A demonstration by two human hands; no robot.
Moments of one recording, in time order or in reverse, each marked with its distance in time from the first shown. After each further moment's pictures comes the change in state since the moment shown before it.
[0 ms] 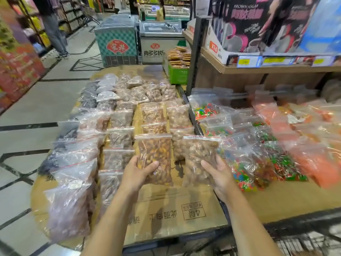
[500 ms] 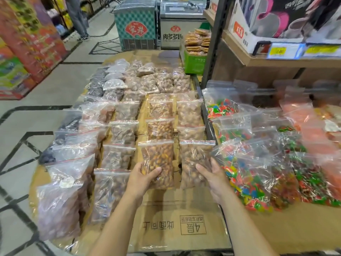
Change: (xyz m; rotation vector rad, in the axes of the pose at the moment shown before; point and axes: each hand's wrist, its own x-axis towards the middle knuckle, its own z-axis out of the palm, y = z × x) left_hand 0.050 -0.054 0.025 -0.080 0.173 -0.163; right_hand 0.091 0.045 -0.009 -0.111 -0.044 0.194
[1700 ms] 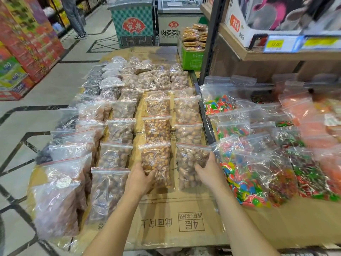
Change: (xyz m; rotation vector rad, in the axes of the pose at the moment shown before) left_hand 0.021 -0.014 0.000 0.864 0.128 0.085; right_hand 0.003 -0.023 0.013 -0.885 0.198 0.024
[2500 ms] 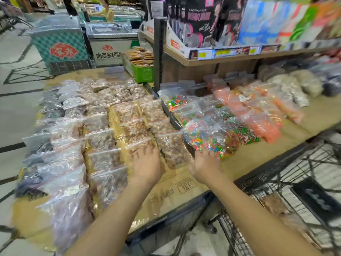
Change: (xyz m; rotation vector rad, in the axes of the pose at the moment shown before) left_hand -0.101 0.045 -0.079 0.707 -0.075 0.740; right_hand -0.196 -0.033 0.000 -0.681 0.168 0.113
